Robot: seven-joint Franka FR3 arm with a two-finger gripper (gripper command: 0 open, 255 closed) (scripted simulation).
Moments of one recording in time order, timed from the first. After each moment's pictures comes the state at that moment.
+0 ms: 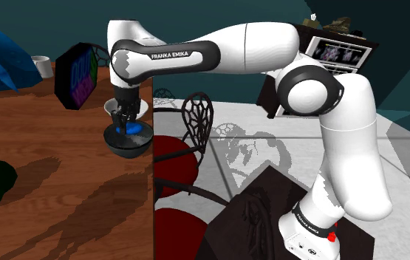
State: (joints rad) arm 0.47 0.61 0.01 -1.28 0.05 1.88 -0.09
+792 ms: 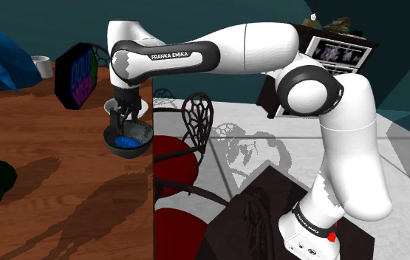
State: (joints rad) arm 0.47 0.61 0.01 -1.28 0.05 1.88 -0.09
